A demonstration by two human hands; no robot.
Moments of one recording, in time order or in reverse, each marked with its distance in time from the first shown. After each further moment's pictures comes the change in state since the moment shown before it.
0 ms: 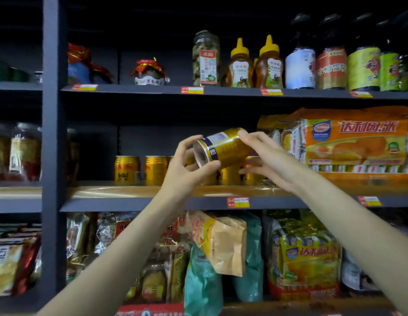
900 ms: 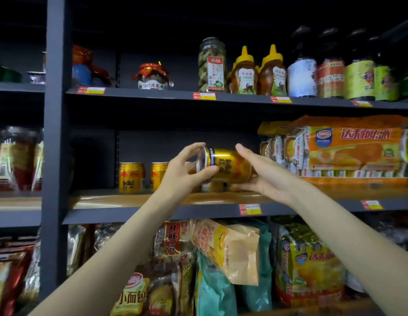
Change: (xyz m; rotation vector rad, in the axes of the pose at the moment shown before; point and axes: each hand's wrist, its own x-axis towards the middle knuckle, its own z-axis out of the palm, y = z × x) left_hand 0.021 -0.003 -0.043 0.170 -0.098 0.028; right_hand 0.011 0.009 0.035 0.184 -0.001 0.238
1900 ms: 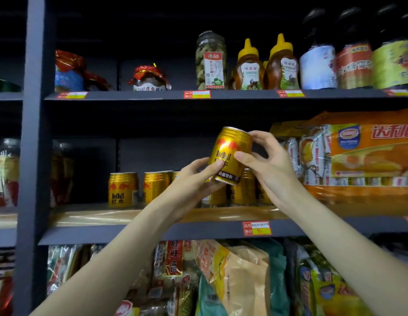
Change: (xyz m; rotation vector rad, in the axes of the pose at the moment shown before) left_hand 0.046 -0.027 0.028 -0.360 -0.092 -0.272; right_hand 0.049 0.021 -0.026 0.000 0.058 -0.613
